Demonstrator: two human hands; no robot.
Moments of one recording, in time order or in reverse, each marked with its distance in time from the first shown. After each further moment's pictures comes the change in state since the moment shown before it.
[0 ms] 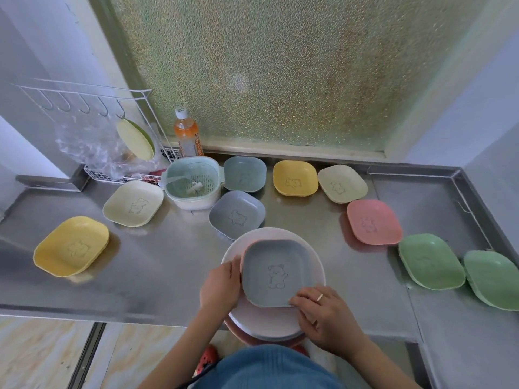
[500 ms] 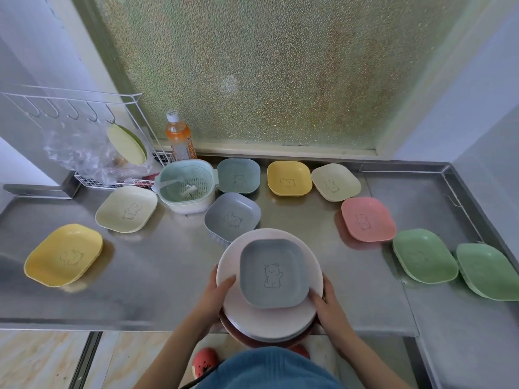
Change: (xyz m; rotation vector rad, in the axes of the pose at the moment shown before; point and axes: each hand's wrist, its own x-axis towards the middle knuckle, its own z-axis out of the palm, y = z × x) left_hand 0.001 -0.034 0.002 -0.695 -0.374 -0.289; right_hand 0.002 0.000 0.020 0.976 0.041 1.091
